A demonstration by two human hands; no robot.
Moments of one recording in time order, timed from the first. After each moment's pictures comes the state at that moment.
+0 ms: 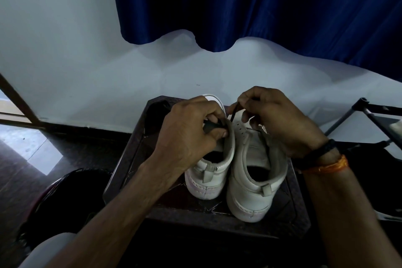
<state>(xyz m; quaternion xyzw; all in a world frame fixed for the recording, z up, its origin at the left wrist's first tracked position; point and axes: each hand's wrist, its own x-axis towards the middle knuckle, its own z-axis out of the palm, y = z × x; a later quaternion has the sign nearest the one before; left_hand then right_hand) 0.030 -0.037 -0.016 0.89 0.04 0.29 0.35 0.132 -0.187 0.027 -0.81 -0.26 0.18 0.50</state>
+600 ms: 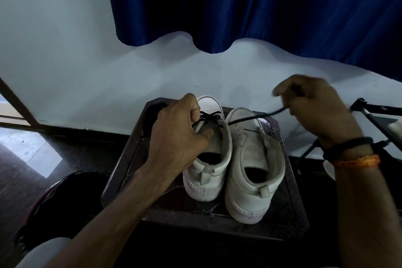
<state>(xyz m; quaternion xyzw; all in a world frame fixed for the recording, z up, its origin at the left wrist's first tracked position) 0.026 -0.035 -0.022 0.87 0.15 0.32 0.34 0.157 -0.232 0.046 -0.91 -0.23 -0.03 0.35</state>
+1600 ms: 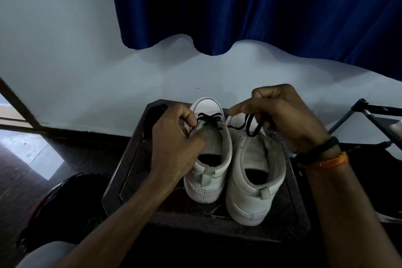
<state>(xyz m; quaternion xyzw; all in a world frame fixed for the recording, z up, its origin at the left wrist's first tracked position) 0.025 -0.042 -0.037 0.78 0.20 0.35 0.48 0.131 -0.197 0.043 -0.77 -0.25 0.17 0.56</state>
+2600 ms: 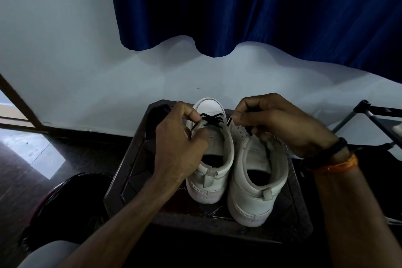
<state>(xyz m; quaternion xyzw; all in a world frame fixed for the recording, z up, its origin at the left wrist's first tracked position) 0.023 -0.045 -0.035 0.78 0.19 0.35 0.48 0.133 -0.197 0.043 -0.80 -0.31 0.26 0.45</state>
